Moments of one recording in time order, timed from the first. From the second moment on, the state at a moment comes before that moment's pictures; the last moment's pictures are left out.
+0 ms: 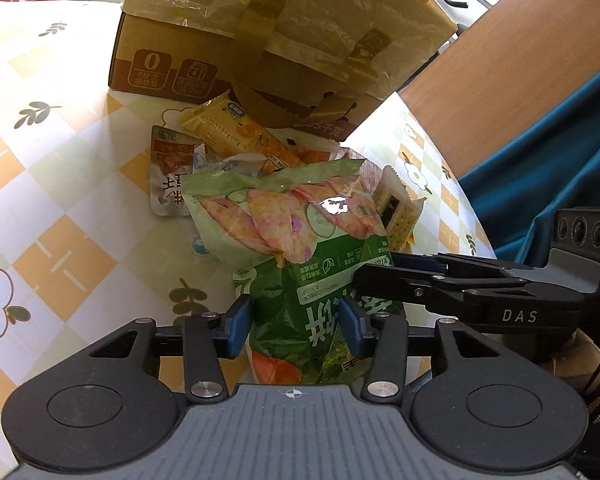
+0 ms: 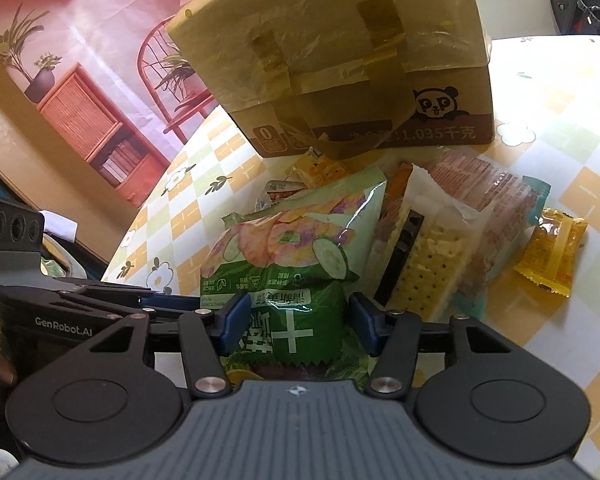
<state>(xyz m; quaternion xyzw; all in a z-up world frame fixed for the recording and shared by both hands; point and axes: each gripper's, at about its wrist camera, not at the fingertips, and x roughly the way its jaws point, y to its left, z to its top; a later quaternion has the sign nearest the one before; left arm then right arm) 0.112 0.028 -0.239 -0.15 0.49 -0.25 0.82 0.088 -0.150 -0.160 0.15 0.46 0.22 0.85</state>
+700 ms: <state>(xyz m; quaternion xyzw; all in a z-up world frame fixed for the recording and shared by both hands) 0.125 0.035 -0.162 -0.11 0.38 -0.27 0.88 0.101 -0.139 -0.106 0.14 0.38 0.24 0.88</state>
